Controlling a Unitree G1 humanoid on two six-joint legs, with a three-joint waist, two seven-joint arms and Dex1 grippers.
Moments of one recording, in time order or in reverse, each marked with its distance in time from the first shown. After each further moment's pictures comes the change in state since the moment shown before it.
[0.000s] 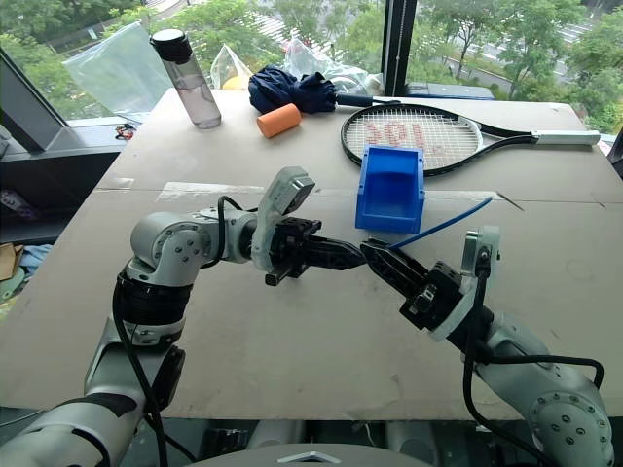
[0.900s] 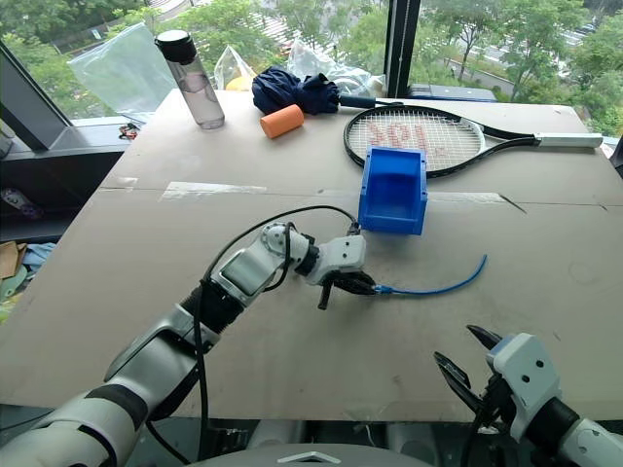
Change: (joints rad) left arm -0.052 -0.064 -0.499 0.452 0.795 -0.951 -0.015; right arm 0.724 -0.027 -0.212 -0.155 -1.123 -0.279 0.504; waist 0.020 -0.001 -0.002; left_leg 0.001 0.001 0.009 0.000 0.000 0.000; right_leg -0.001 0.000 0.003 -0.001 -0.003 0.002
